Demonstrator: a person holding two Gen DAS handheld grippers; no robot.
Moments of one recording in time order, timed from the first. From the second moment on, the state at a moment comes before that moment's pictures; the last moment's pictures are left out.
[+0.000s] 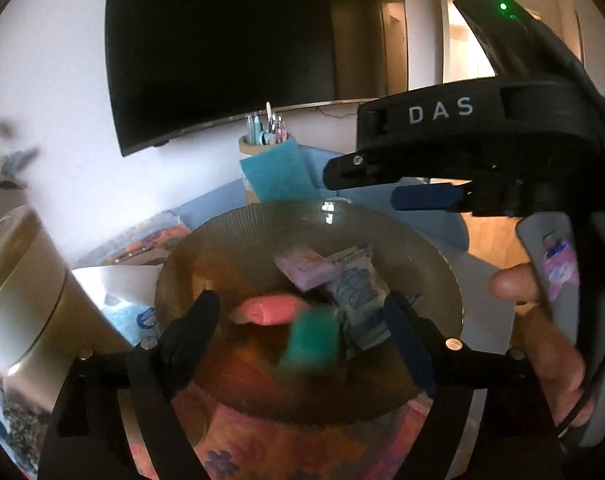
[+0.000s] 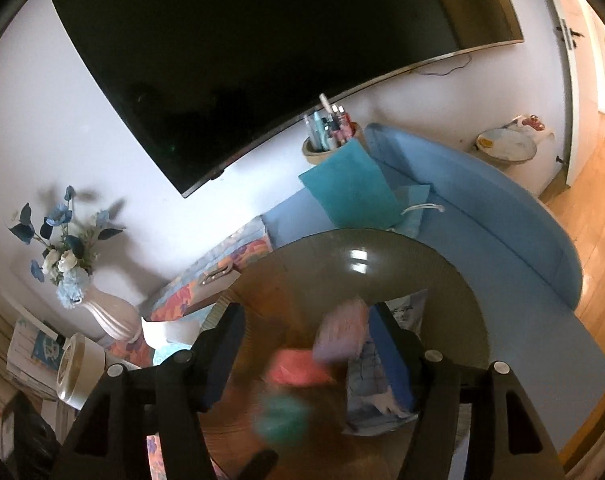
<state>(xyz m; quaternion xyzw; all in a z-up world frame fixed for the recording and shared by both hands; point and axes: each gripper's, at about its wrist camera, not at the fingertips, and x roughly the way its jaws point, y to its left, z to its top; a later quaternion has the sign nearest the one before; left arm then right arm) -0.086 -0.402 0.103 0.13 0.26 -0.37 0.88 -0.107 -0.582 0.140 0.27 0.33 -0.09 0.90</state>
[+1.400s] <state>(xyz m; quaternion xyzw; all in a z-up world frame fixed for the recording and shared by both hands) -0.023 -0.002 0.027 -0.08 0.36 -0.07 0.93 -0.070 -0.211 0.049 0.05 0.38 0.14 0.91</state>
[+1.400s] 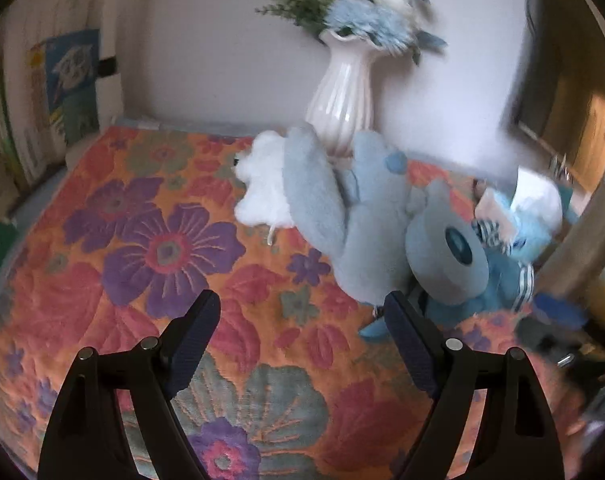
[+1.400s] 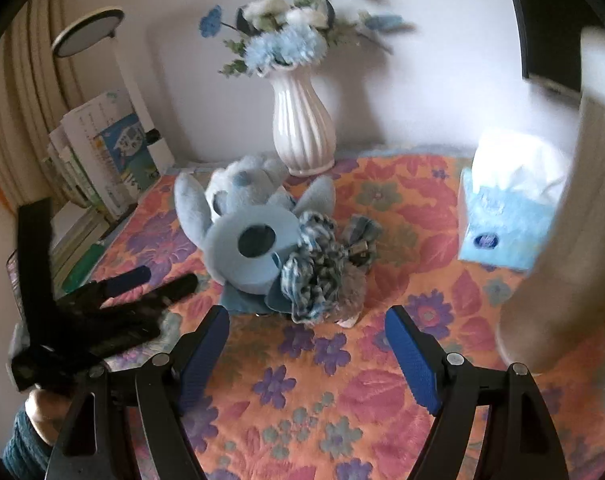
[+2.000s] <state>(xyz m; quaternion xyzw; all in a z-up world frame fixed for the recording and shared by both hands) -0.024 0.001 0.024 -0.10 0.37 -0.11 0.92 -0.064 -0.188 0.022 -0.02 0.40 0.11 0.91</state>
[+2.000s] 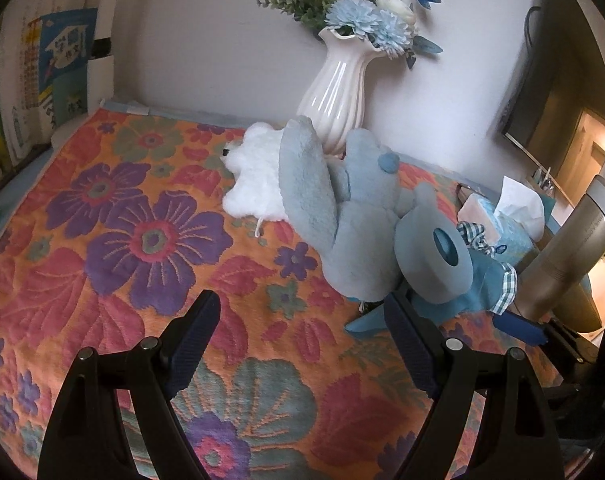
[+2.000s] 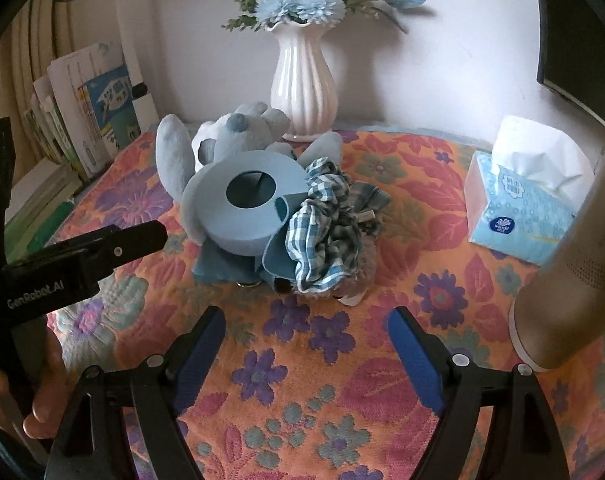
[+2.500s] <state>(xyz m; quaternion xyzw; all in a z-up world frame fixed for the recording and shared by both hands) -0.024 0.000 0.023 -0.11 0.37 -0.11 0.92 -0.063 -0.193 0.022 -0.01 0.40 0.11 0.91</state>
